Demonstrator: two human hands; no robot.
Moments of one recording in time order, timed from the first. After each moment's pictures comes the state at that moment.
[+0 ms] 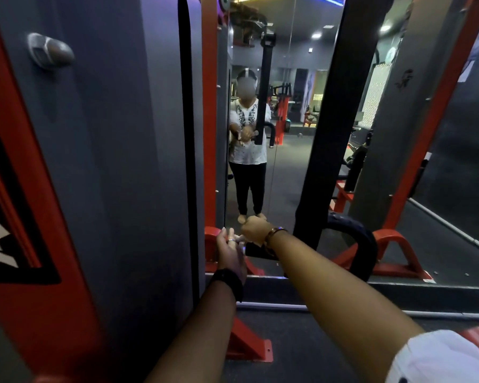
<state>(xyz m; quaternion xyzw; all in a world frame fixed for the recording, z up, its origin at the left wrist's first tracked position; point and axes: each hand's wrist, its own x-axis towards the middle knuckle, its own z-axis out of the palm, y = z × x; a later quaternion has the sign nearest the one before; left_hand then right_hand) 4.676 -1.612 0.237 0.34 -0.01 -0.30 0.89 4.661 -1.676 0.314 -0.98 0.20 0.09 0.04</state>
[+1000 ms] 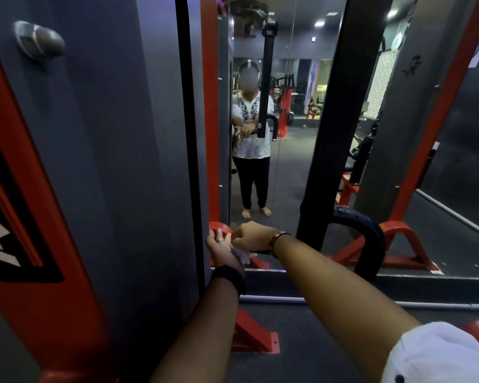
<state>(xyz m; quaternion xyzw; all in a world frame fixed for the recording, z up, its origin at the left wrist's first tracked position) 4.690 -1.600 0.224 0.31 0.08 -0.27 0.91 4.665 -1.676 0.285 -1.00 0.01 0.06 0.07</state>
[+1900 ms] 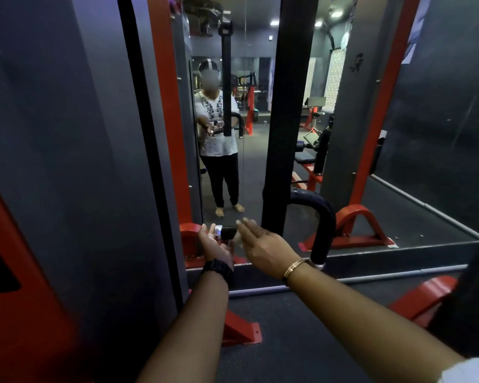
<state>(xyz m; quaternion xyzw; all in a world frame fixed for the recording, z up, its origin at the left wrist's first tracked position) 4.665 -1.633 0.224 0.32 0.07 -0.28 0.90 4.554 -1.703 0.248 -0.94 -0.02 -0.26 -0.22</state>
